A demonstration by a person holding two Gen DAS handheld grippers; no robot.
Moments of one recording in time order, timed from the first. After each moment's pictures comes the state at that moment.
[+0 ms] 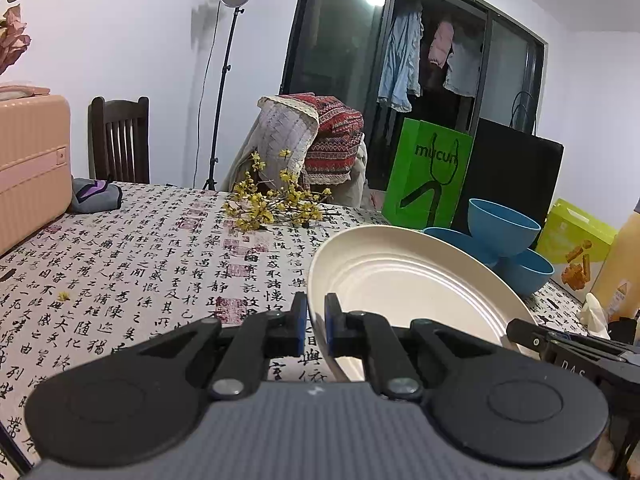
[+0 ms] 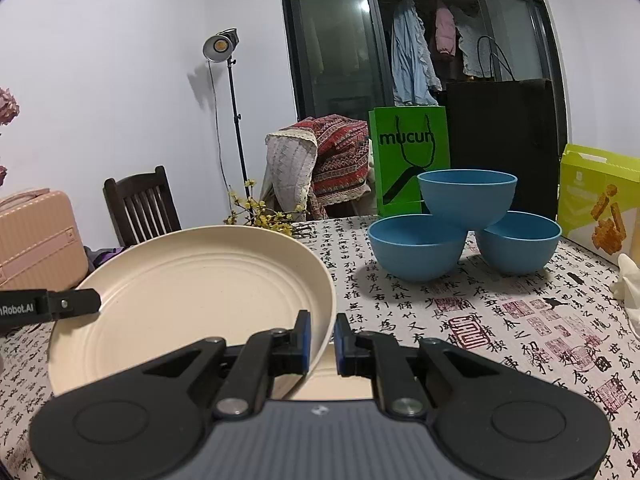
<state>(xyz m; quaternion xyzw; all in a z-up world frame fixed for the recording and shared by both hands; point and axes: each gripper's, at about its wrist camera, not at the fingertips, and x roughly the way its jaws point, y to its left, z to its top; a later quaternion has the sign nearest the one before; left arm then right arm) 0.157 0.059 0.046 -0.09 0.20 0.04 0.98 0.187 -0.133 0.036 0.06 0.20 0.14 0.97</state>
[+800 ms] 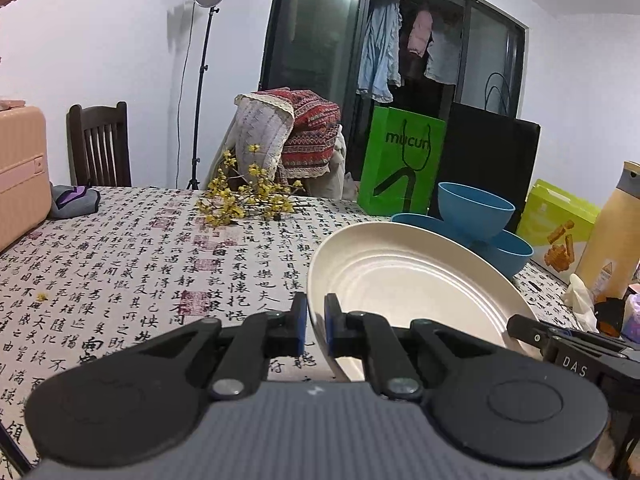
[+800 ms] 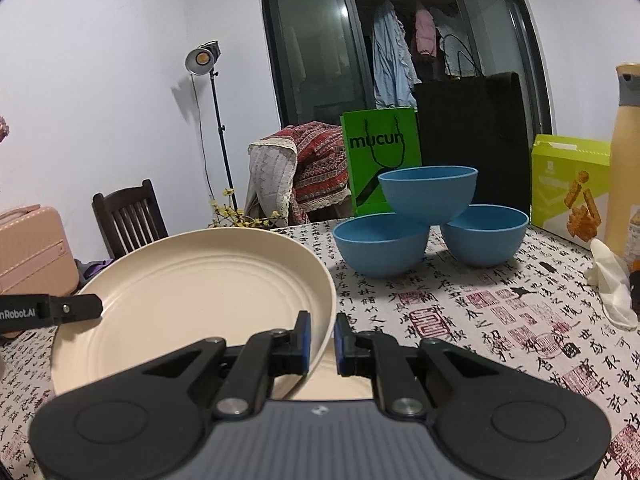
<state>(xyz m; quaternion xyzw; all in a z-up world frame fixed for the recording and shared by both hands) 0.157 0.018 0.045 -0.07 0.20 0.02 0.98 0.169 -0.178 0.027 0.08 0.20 0.12 0.97</state>
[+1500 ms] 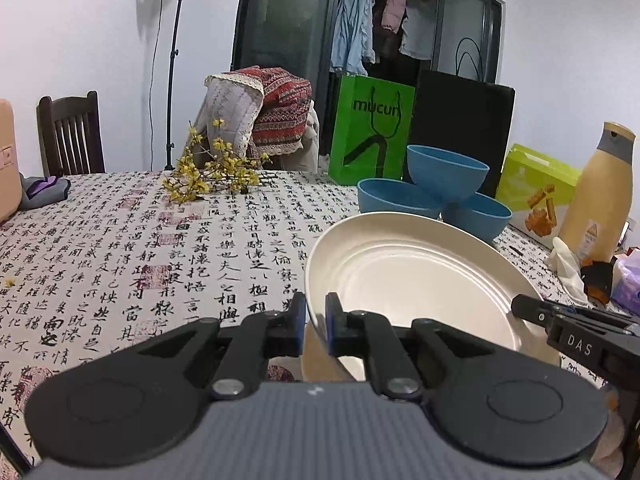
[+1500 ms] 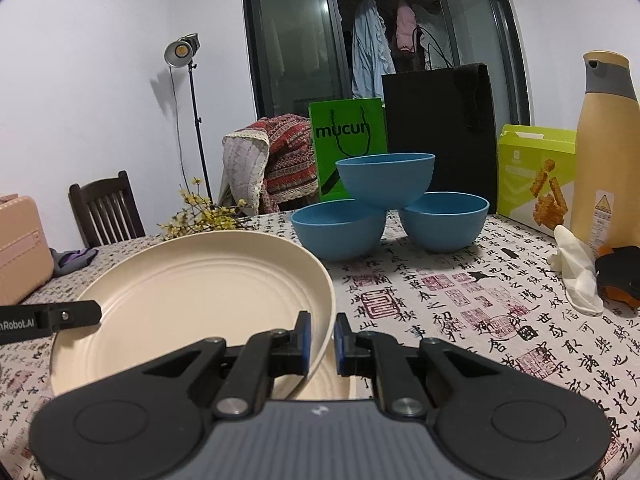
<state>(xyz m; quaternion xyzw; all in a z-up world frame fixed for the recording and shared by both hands) 0.164 -0.013 0.017 -0.05 0.23 -0.02 0.97 0.162 -0.205 0.009 0.07 0.21 0.09 0.97</state>
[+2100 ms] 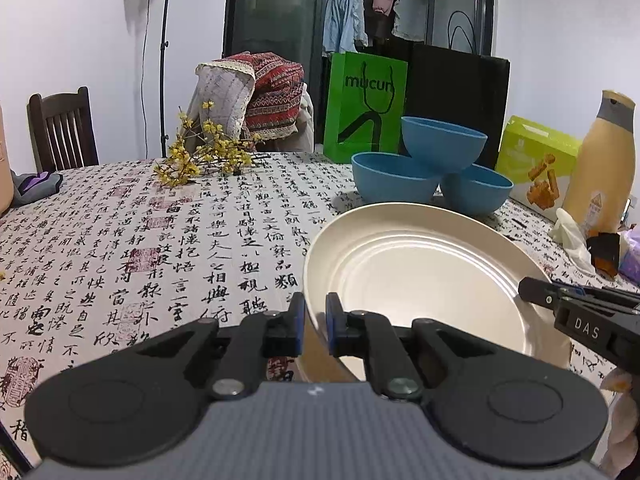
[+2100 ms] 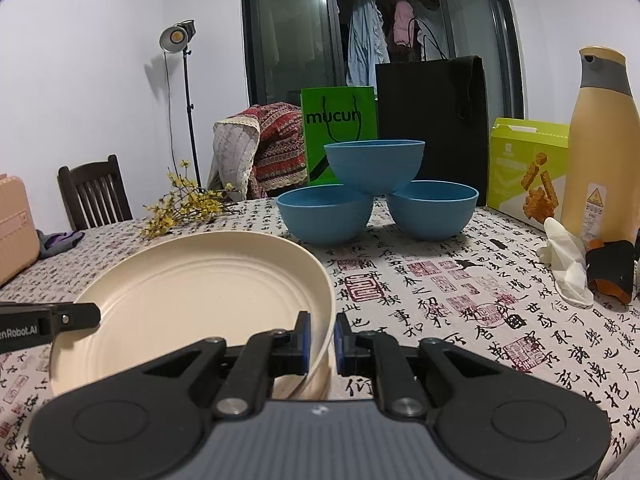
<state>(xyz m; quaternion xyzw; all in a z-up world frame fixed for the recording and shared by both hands) 0.170 -0.026 -0.005 -0.03 0.25 -0.02 0.97 0.162 -0.207 -0.006 0.04 0.22 0.07 0.97</state>
